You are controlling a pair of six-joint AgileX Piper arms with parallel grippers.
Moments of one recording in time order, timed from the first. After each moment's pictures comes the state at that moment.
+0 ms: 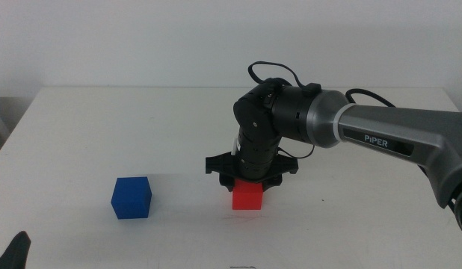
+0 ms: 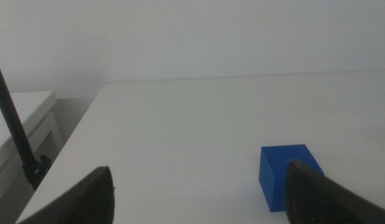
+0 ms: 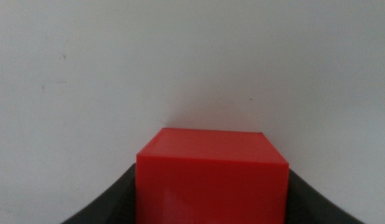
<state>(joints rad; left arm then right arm) -0.03 -0.01 0.03 0.03 0.18 -0.01 0.73 2.14 -1.66 -0.11 0.91 0.74</state>
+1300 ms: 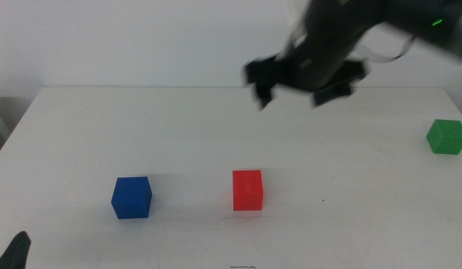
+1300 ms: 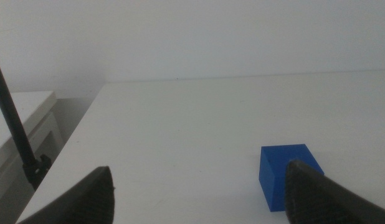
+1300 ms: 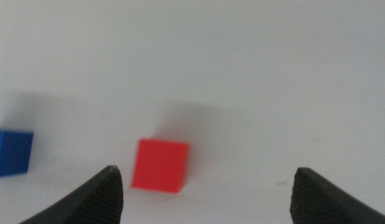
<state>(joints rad) -0.03 -0.01 0.03 0.03 0.18 -0.01 0.67 1.79 -1.79 -0.19 1.18 0.58</state>
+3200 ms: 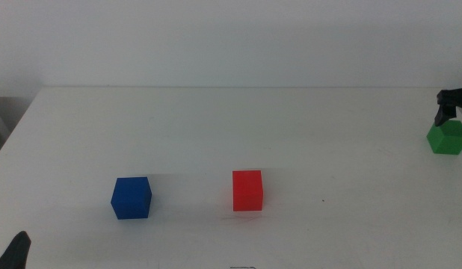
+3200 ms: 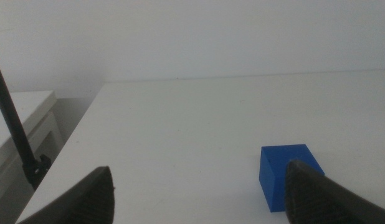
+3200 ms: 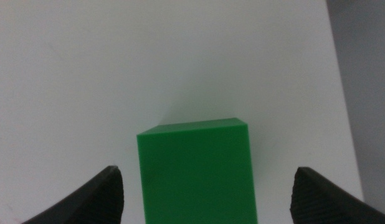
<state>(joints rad) -0.03 -0.01 0.03 0.03 0.18 -0.01 -0.25 2.17 -1.79 0.08 0.93 -0.09</state>
